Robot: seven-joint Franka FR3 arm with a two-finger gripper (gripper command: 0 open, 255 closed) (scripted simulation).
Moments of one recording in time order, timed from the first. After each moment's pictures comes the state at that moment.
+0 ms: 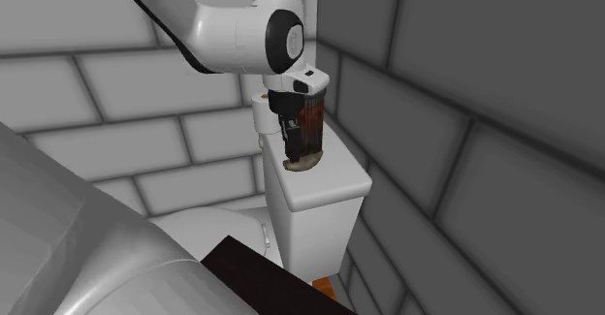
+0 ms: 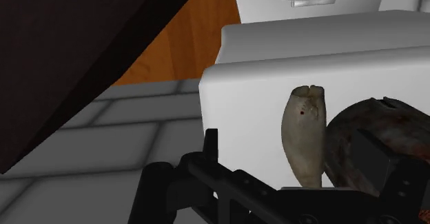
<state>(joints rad) -0.06 -0.31 0.44 -2.58 0.14 2.34 1.06</state>
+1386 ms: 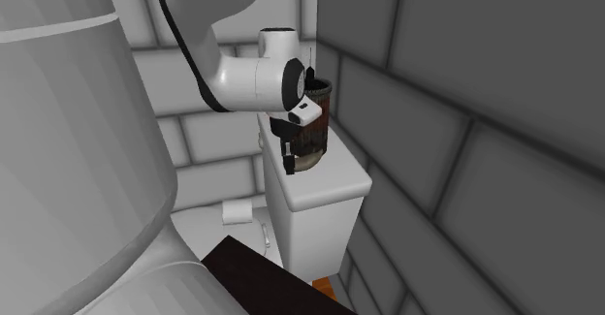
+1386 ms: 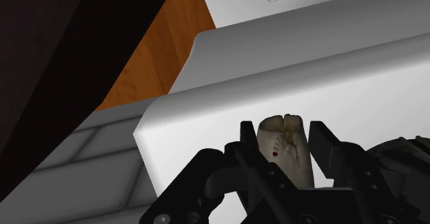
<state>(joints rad) -0.13 -0.02 0.54 -2.54 -0.02 2.60 1.35</state>
